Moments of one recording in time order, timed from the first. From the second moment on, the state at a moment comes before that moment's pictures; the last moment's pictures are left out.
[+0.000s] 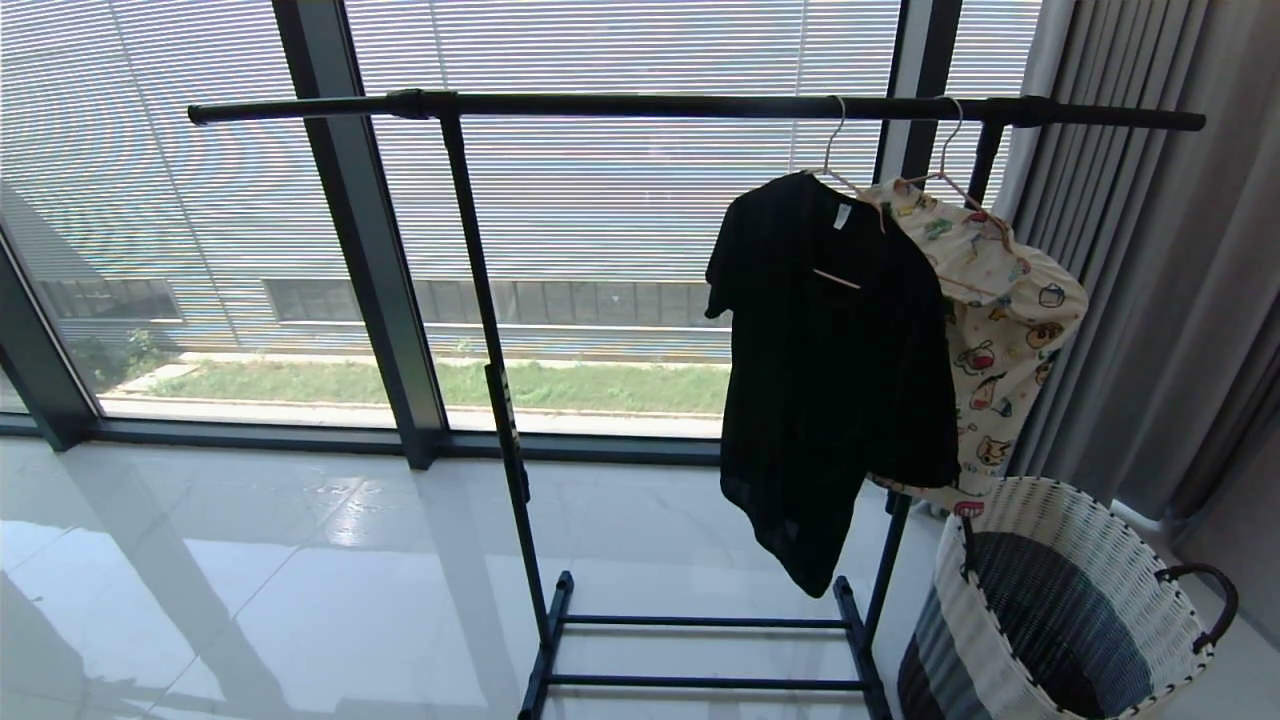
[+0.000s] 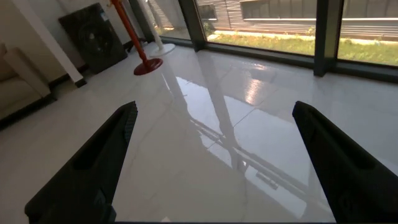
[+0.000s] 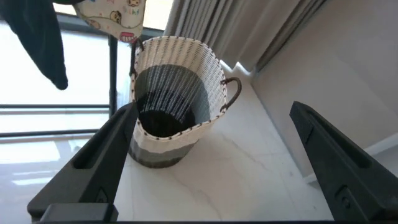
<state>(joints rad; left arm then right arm) 0.11 0.31 0.00 -0.32 0.68 0.37 0.00 0.30 -0.14 -0.01 -0.28 -0.21</state>
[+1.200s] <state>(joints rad) 0.11 0.09 0.00 -0.11 0.04 0.09 0.00 0.00 0.00 0.01 0.02 0.00</state>
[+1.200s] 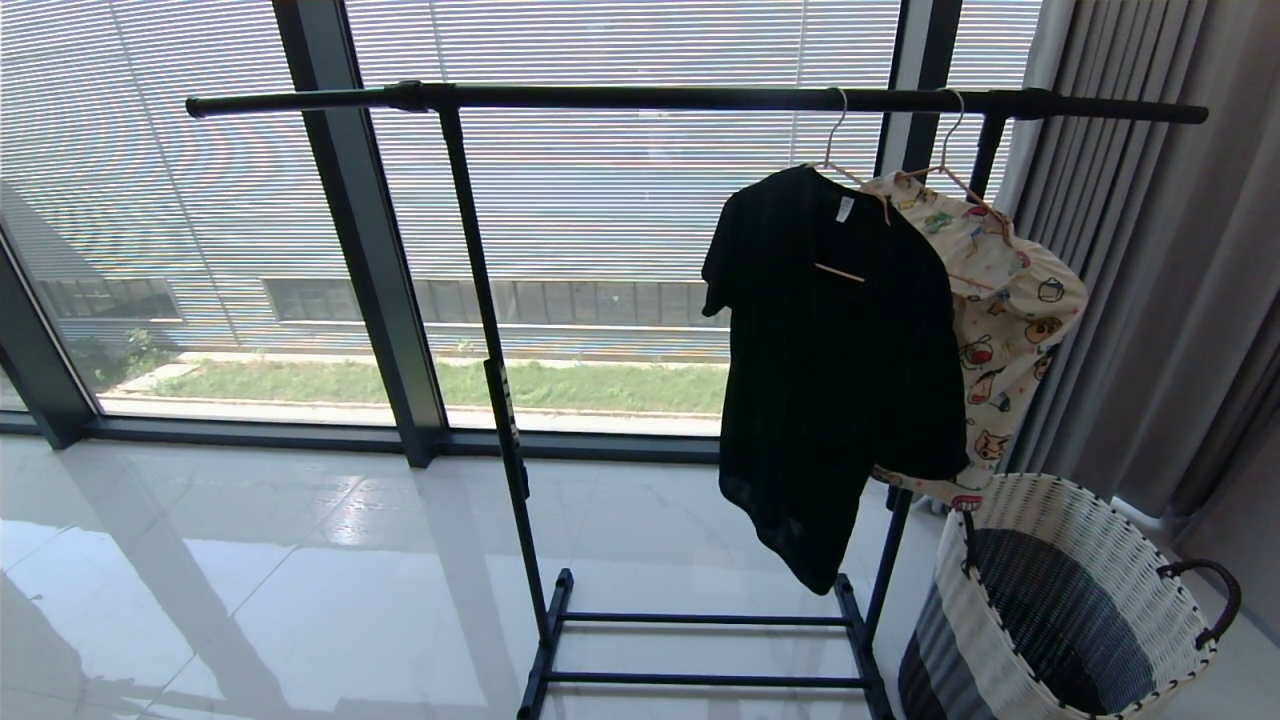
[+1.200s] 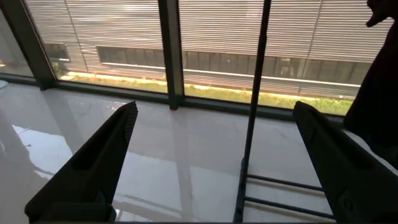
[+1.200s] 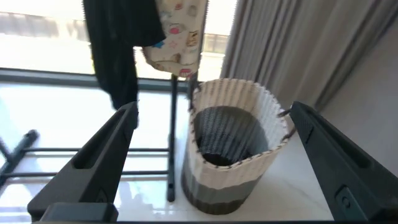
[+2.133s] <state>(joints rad) 0.11 0.09 0.00 -0.20 0.00 -0.01 0.00 0.00 0.00 -0.01 -0.01 -0.01</state>
